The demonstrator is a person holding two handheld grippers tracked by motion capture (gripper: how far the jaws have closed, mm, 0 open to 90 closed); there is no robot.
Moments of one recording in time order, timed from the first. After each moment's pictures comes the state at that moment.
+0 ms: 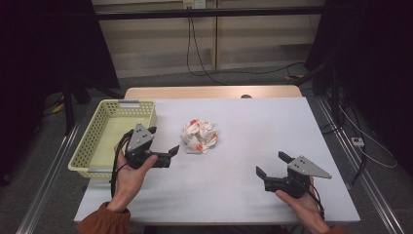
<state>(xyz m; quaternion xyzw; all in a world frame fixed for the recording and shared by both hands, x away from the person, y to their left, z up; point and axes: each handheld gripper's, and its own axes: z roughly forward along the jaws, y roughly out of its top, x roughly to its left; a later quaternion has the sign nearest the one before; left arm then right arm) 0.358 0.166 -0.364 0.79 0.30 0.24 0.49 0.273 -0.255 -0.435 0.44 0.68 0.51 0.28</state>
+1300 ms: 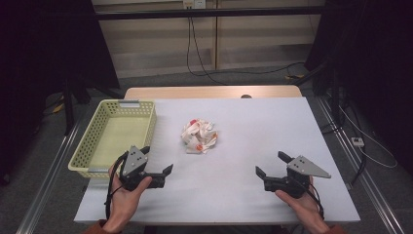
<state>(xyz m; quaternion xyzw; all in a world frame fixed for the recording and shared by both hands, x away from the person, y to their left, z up) 0.321 0.183 -0.403 0.79 0.32 0.24 0.47 0.274 -0.255 -0.435 0.44 0.68 0.51 0.28</state>
